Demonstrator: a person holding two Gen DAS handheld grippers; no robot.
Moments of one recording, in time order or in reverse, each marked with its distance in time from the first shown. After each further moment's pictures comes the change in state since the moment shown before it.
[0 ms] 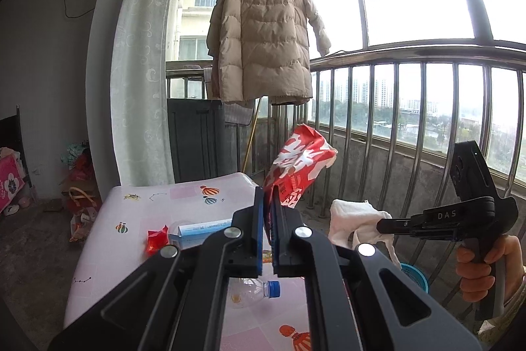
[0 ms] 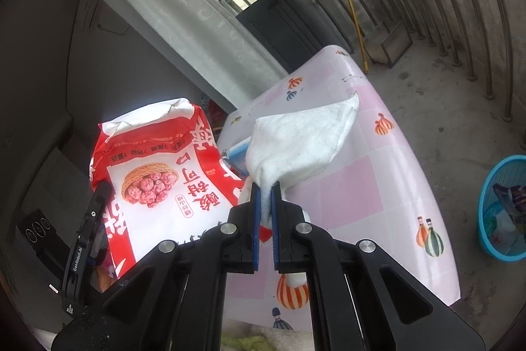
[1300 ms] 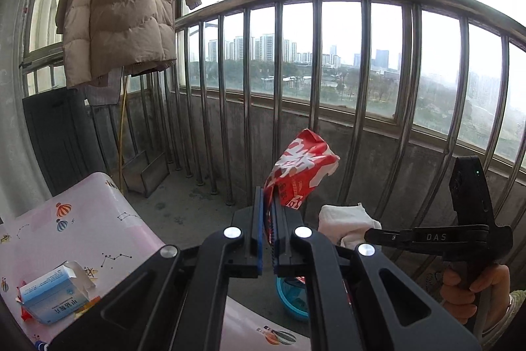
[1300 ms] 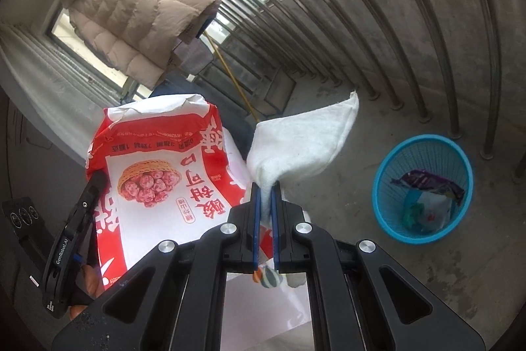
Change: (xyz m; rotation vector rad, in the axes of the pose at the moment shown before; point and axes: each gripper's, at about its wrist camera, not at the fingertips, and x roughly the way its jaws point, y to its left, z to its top) left arm 0.176 -0.191 0.021 0.165 0.219 -0.501; right arm -0.106 -0.140 -0.016 0.382 -0.327 -0.320
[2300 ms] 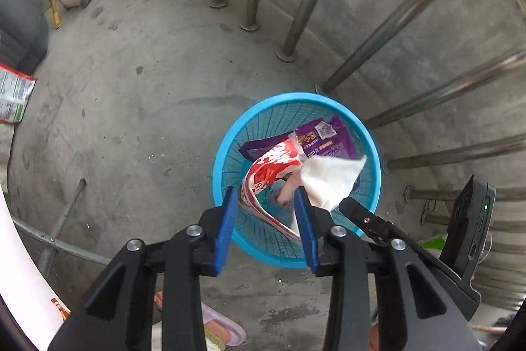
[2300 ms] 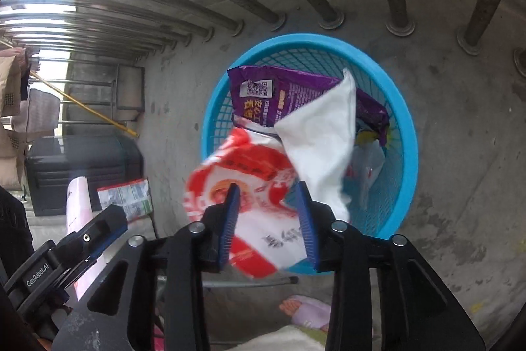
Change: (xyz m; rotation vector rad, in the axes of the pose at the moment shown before) left arm 0.371 -0.055 -0.128 -0.209 0.940 -0.033; right arm 0.145 -0.239 -0.006 0.523 0.203 -0.368
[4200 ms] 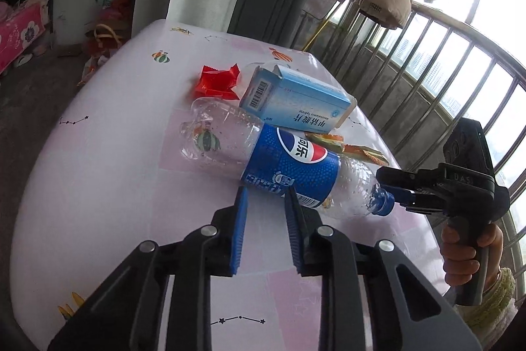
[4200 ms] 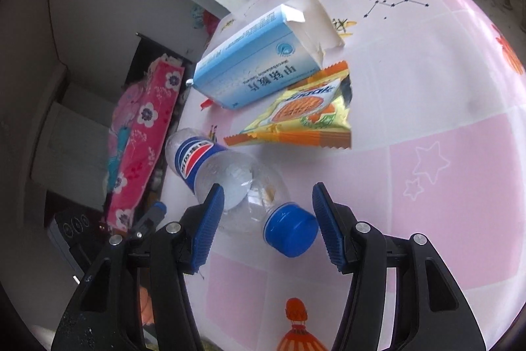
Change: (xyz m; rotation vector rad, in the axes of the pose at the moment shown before) left arm -0.290 0.341 -0.465 -0.672 -0.769 0.150; right arm 0.002 0.342 -0.368 -1.108 0.584 0.371
